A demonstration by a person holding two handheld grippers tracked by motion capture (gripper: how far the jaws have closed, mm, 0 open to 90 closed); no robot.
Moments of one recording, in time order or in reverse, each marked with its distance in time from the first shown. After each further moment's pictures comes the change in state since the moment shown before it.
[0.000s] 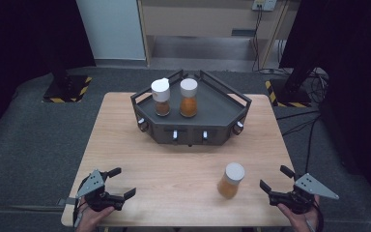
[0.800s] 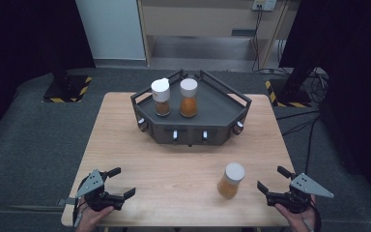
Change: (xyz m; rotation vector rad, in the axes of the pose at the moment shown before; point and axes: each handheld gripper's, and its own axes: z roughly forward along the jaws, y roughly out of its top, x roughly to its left) left arm 0.001 0.000 0.000 -0.003 -0.002 -0.003; right arm 0.000 0.002 0.006 0.042 0.014 -0.026
